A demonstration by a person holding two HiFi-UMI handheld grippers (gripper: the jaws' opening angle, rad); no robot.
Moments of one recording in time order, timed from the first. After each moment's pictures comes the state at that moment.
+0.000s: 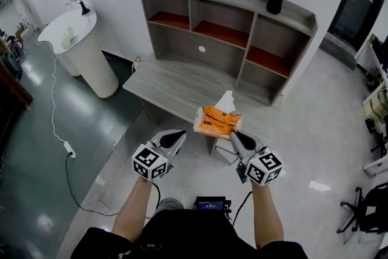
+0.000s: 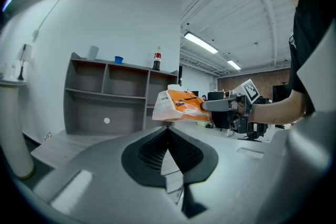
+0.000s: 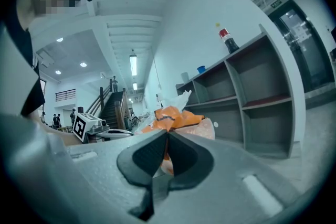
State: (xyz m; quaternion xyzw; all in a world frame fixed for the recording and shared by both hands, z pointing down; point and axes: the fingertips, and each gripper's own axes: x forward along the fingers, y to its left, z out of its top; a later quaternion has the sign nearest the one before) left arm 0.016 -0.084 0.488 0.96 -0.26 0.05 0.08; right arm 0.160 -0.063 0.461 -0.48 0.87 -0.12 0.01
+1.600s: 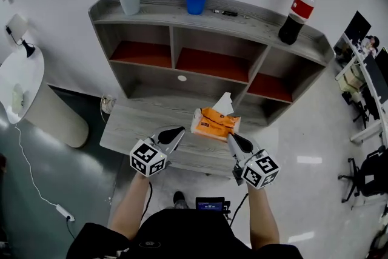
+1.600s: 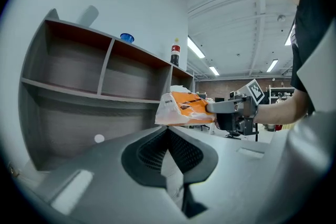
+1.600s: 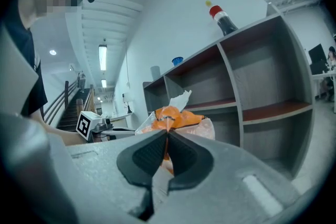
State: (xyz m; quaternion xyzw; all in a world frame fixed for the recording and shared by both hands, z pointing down) left arm 0.035 -0.383 0.496 0.99 -0.10 0.05 0.08; right arm 0.153 -0.307 0.466 -0.62 0.78 -0.12 0.01
